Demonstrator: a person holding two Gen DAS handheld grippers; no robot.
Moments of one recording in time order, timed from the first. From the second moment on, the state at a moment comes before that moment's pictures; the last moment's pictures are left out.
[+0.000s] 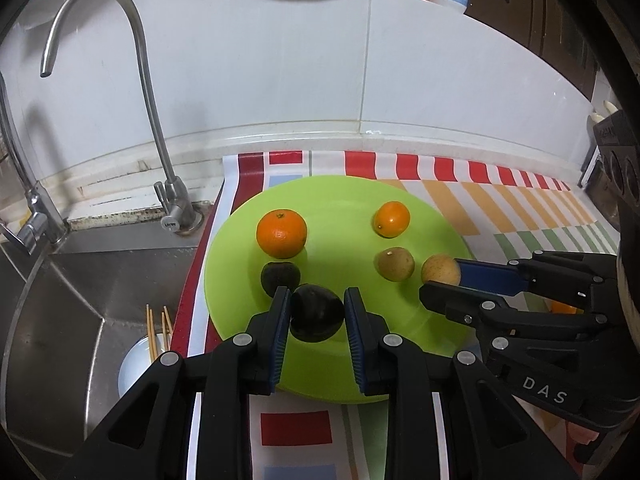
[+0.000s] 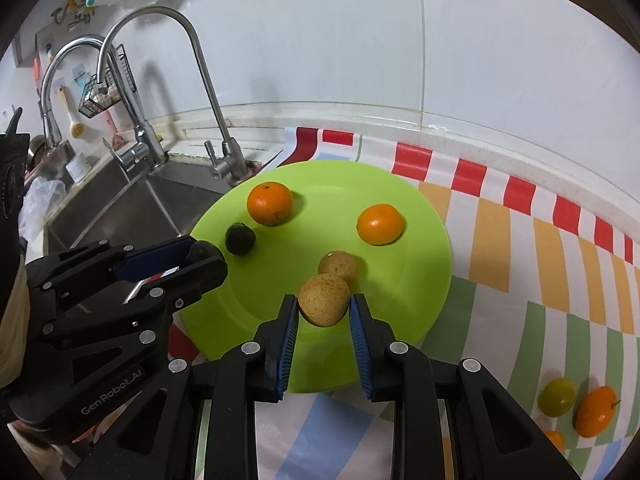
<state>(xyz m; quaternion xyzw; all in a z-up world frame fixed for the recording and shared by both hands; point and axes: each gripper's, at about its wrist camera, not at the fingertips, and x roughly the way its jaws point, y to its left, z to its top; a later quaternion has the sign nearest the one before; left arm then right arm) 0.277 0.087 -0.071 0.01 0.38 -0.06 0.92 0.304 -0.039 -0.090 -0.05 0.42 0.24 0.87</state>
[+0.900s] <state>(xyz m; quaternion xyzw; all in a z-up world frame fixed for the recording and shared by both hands) 0.202 0.058 0.005 0.01 0.31 -0.03 0.95 0.236 -0.095 -0.014 -0.02 0.34 0.20 0.92</state>
